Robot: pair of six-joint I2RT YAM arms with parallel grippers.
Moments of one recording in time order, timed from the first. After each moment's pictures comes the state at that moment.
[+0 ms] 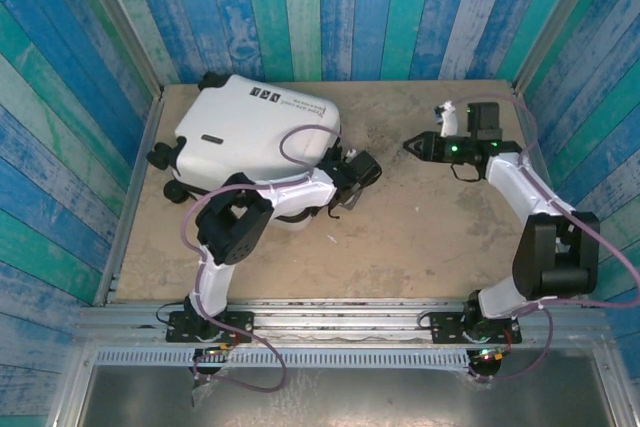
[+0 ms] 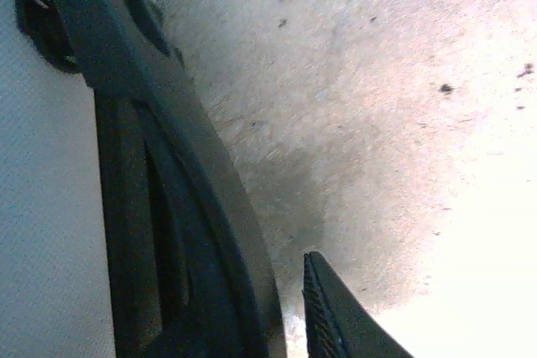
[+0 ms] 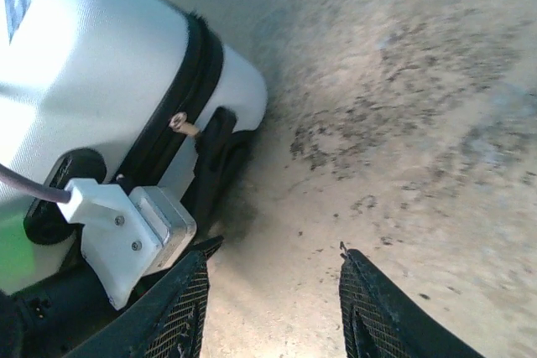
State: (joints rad) left arm -0.87 2.01 1.38 -0.52 -0.41 -0.26; right arm 0.08 1.52 1.07 -0.35 -0.70 0.19
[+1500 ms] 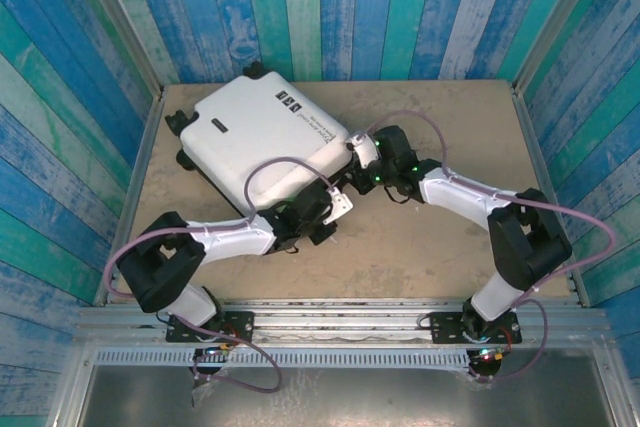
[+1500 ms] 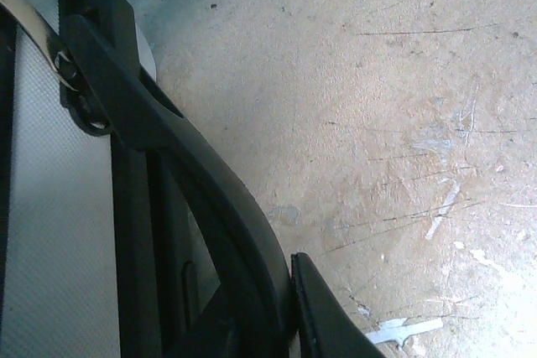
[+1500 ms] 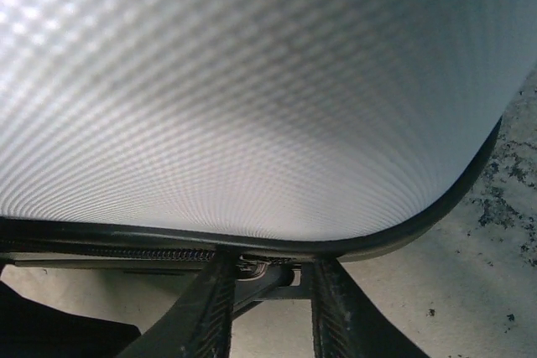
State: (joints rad) left arm -0.88 1.51 0.68 0.05 -0.11 0.22; right arm 0.57 1.64 1.02 -0.11 -0.29 0.03
